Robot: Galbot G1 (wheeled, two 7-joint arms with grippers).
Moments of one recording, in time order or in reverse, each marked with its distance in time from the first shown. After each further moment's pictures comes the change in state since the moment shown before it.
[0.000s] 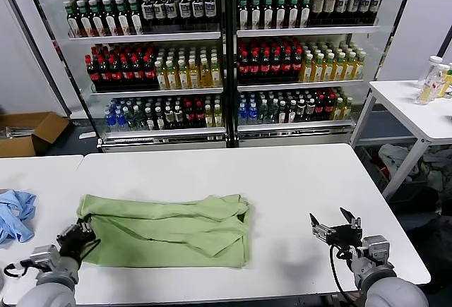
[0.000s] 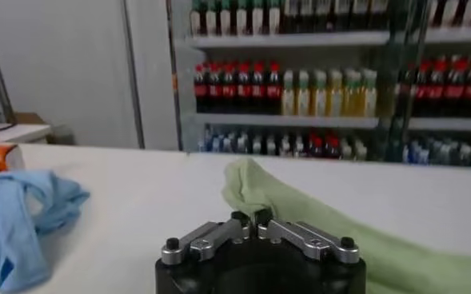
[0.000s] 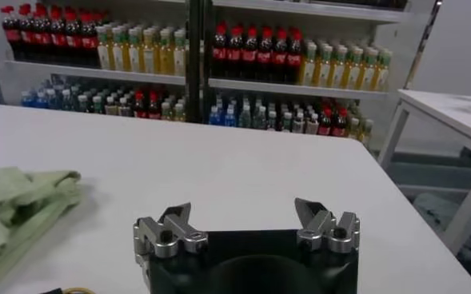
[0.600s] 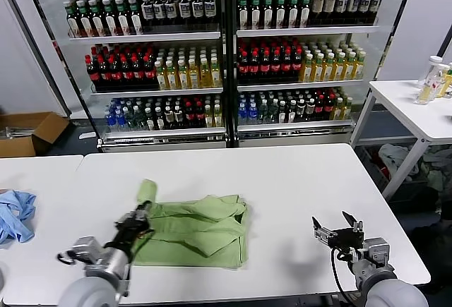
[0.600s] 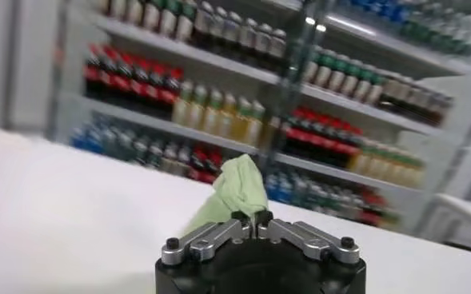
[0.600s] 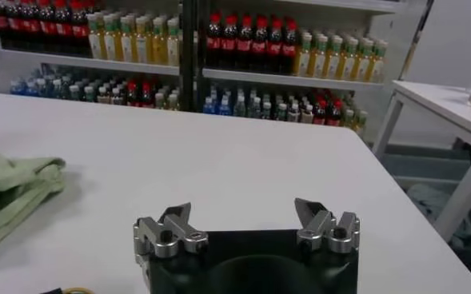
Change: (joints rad) left arm -0.116 -0.101 0.308 -0.120 -0.154 0.043 0.001; right arm -0.008 0.002 0.009 -0.028 -0.007 0.002 0.001
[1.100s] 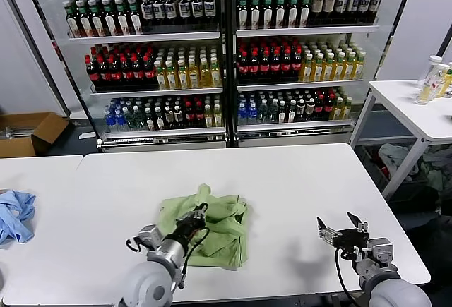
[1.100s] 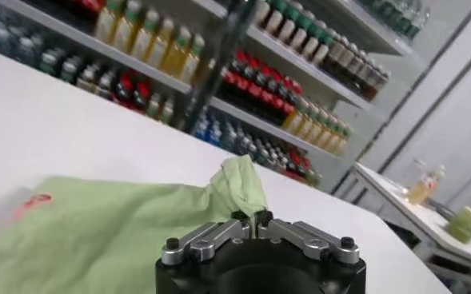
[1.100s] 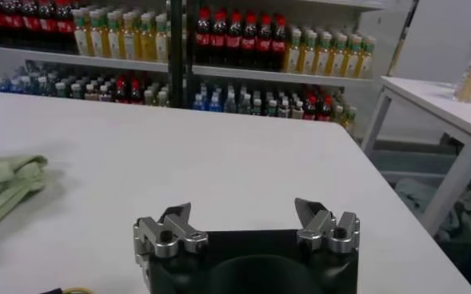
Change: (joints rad) left arm -0.204 -0.094 0.262 0.162 -0.052 0.027 -0.007; right arm -0.003 0.003 0.018 -0.010 0.002 0.001 0.000
